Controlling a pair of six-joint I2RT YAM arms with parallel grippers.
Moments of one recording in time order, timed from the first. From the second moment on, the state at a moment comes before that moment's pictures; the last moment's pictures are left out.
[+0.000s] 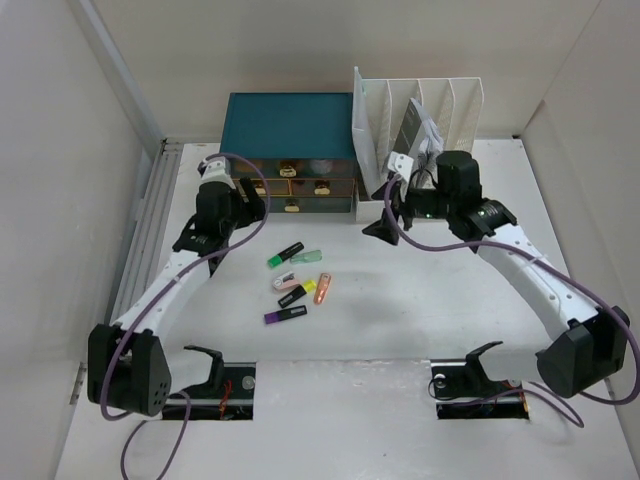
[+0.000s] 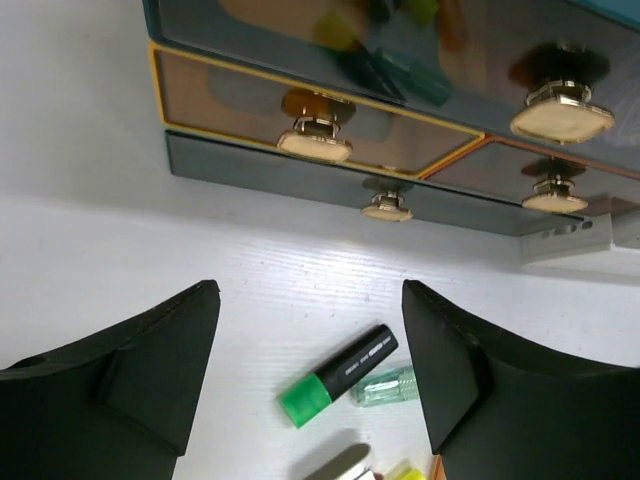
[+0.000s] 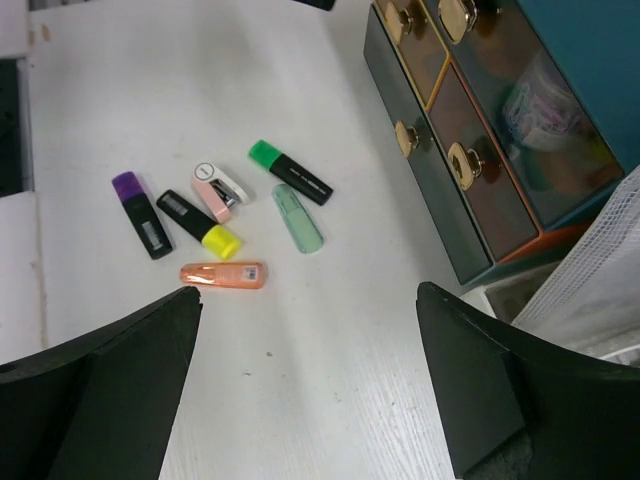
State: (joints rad) left arm -0.24 1.18 0.82 -0.09 -0.13 -0.43; right arm 0.42 1.29 1.18 -0.33 -0.77 -0.41
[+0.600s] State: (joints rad) left arm 0.00 1.50 0.85 0.20 0.26 -0.47; right arm 0.31 1.28 1.16 -0.30 -1.05 -0.35
